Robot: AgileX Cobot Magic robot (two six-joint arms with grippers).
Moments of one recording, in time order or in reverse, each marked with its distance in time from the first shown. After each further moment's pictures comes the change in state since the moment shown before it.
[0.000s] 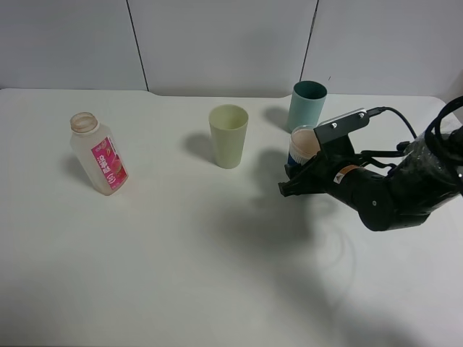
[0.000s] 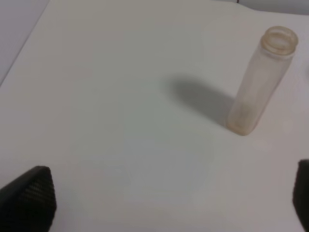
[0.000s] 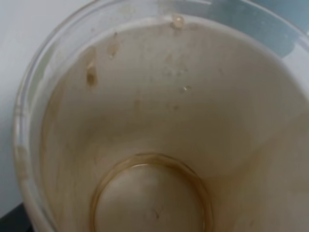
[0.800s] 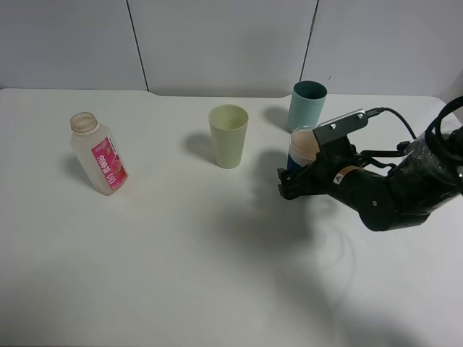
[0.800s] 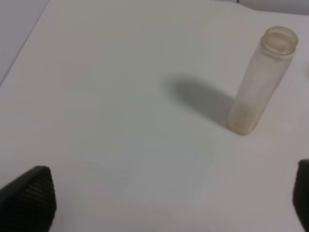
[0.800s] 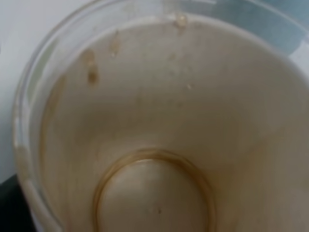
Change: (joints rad) left arm 0.000 0.000 0.000 0.000 0.000 0.000; right arm 0.000 -0.001 0.000 -0.011 0.033 0.000
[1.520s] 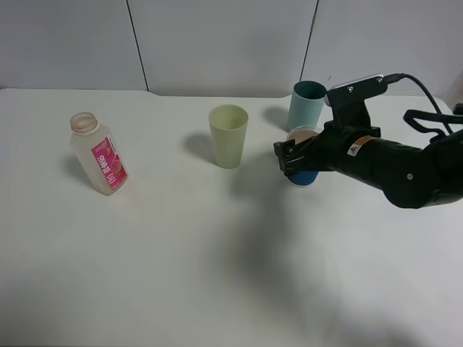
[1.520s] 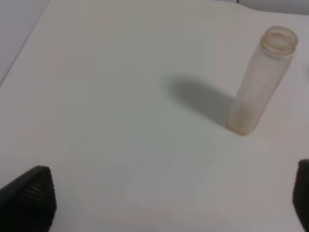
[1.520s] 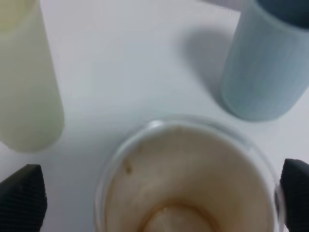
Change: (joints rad) left arm 0.000 0.000 0.000 0.000 0.000 0.000; right arm 0.025 -0.304 0.004 0.005 0.215 0.012
